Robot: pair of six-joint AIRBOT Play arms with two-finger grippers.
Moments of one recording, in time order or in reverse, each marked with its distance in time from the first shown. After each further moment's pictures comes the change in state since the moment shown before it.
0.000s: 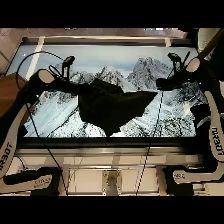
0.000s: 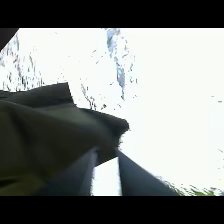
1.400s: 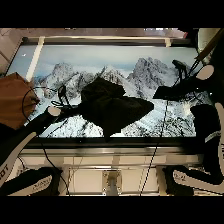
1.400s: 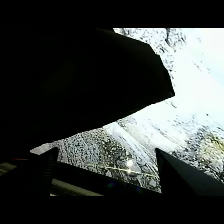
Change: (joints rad) left arm -0.079 0.136 -0.595 -0.332 0.618 -0.001; right arm -0.035 0.182 -0.244 0.107 0.053 -0.034
